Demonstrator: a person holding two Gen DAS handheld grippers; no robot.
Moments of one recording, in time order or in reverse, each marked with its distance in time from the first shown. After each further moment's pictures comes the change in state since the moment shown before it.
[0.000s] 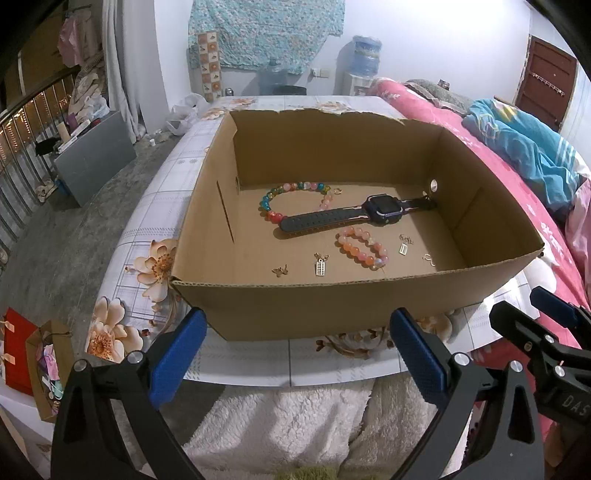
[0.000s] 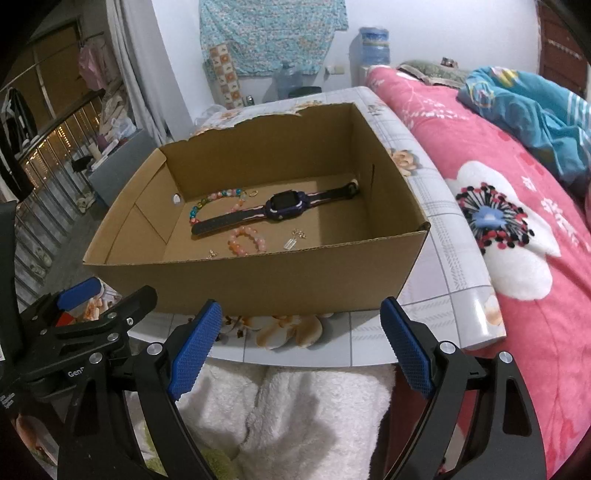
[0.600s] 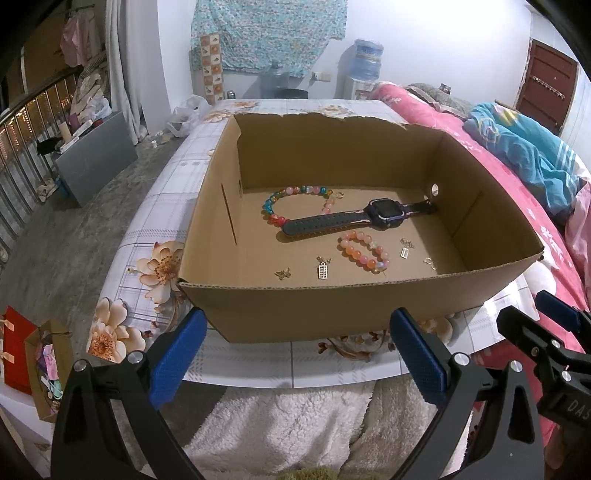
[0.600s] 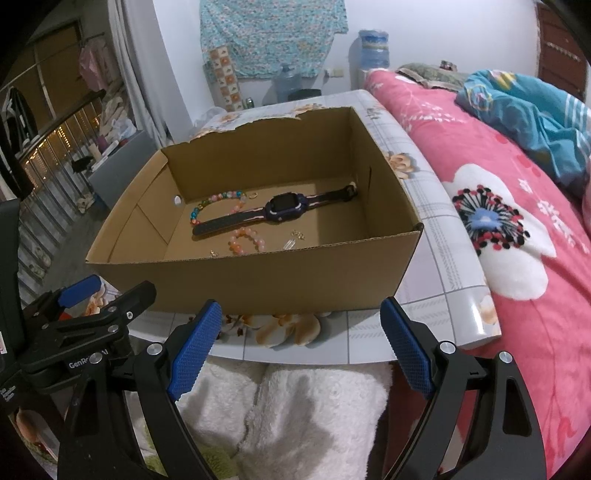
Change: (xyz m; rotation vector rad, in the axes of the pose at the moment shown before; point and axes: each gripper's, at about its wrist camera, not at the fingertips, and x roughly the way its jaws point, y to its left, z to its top) left arm -0.001 0.001 0.002 -0.005 -0.013 -0.001; right arm -0.007 0.000 -0.001 -0.002 -0.010 -0.007
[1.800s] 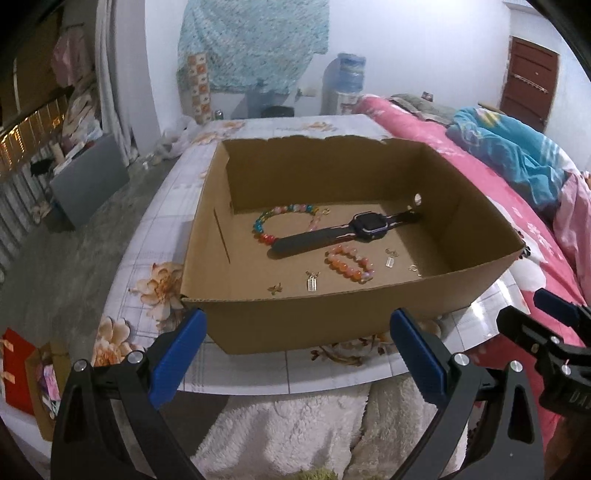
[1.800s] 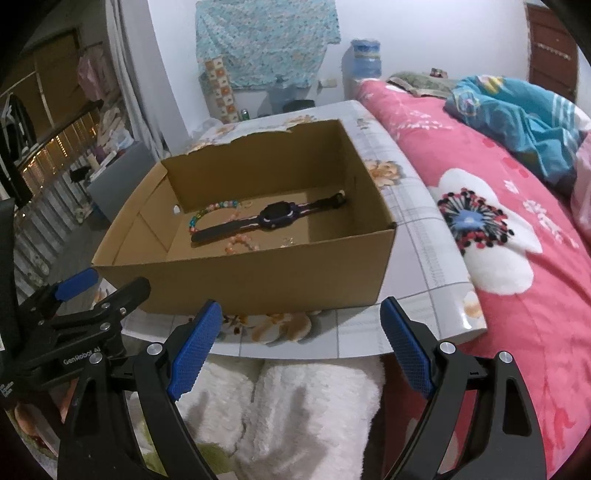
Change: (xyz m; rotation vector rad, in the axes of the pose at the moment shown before) left arm -0.014 -0.003 -0.001 0.046 -0.058 -0.021; right arm -0.014 -0.004 0.000 0.014 -0.032 -0.010
